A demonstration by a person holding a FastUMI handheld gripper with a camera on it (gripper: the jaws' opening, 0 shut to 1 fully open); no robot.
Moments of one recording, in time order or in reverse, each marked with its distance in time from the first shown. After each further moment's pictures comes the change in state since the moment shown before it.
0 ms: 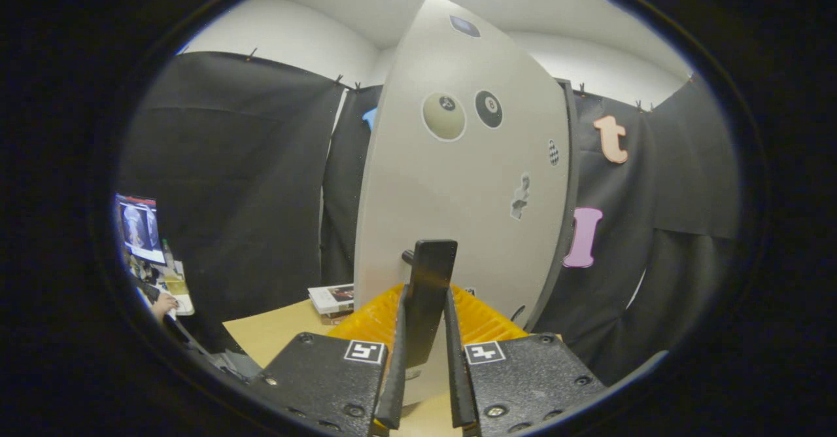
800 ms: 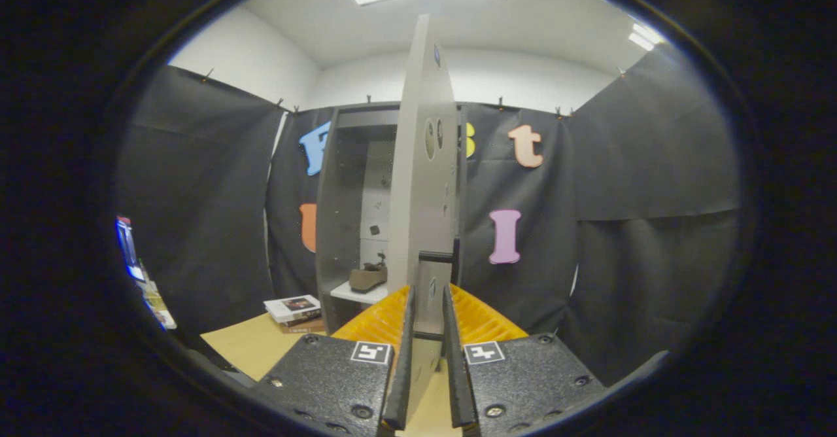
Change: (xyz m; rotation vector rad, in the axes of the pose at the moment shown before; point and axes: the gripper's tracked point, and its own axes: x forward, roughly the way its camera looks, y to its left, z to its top) arm -0.085 -0.069 -0.007 0.130 -0.152 -0.325
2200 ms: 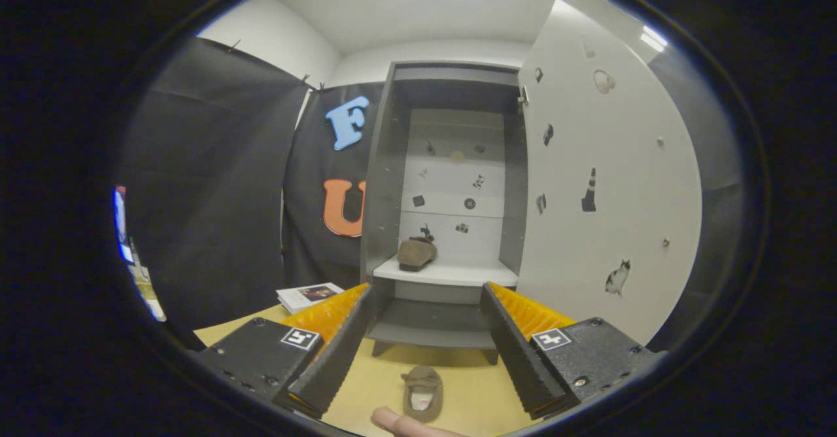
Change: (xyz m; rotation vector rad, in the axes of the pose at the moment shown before) arm 0.080 0.177 -0.165 -0.022 0.108 0.105
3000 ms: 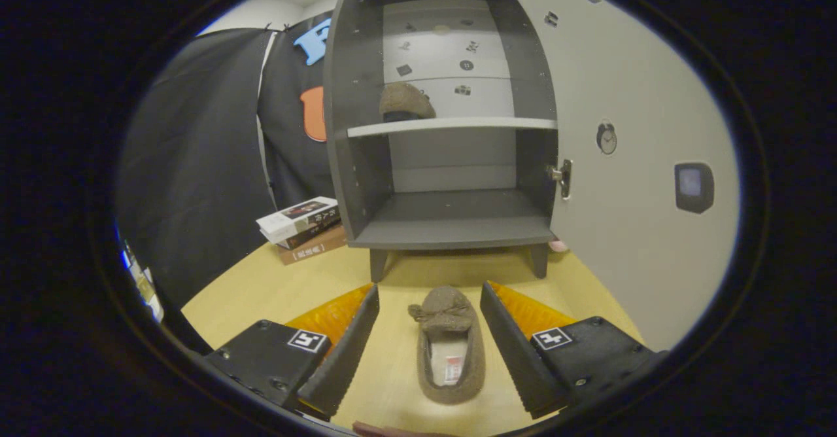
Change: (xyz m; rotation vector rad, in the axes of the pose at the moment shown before) arm 0.088 -0.003 -0.237 0.089 0.390 -0.001
